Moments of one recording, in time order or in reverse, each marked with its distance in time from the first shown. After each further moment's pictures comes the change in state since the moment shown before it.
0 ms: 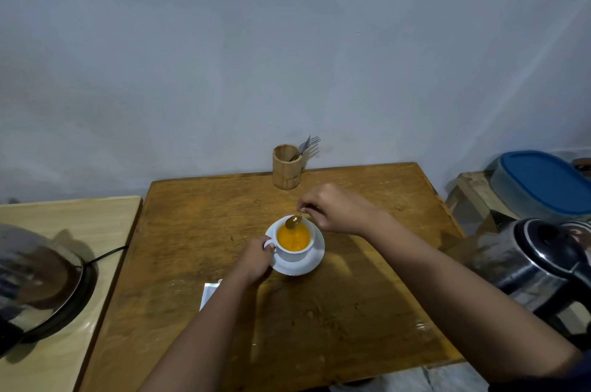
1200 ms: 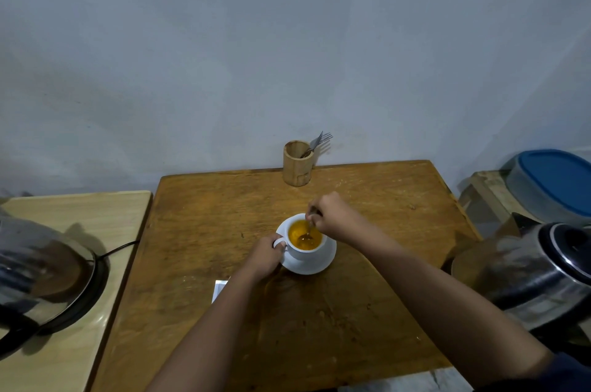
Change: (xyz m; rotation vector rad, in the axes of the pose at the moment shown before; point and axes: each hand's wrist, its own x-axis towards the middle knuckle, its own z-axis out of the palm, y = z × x) left_hand 0.006 -0.007 -0.003 -0.070 -0.045 0.000; right_hand 0.030 -0.006 0.046 0.264 -0.095 0.514
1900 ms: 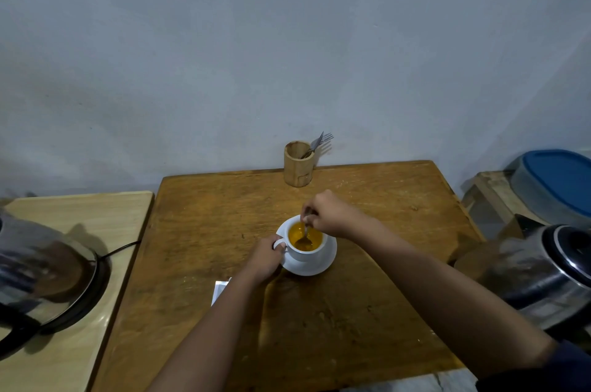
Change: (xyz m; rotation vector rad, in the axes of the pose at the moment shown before) left_hand -0.003 0.001 0.002 -0.021 0.021 0.003; right_hand 0.003 -0.003 -0.009 -0.003 -0.100 -0.097
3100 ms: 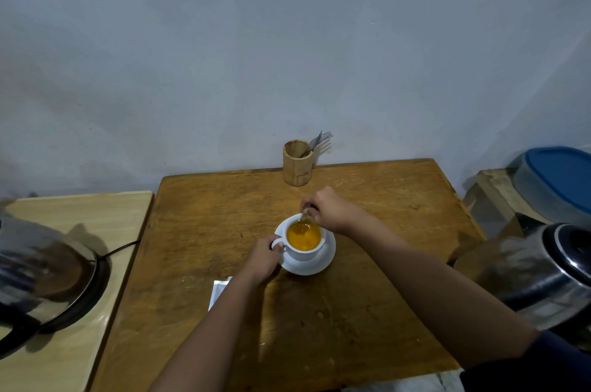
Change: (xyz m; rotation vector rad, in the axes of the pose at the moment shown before) left_hand 0.001 -0.003 0.004 -0.066 0.051 0.006; right_hand 0.007 0.014 -0.001 -0.036 0.038 -0.090
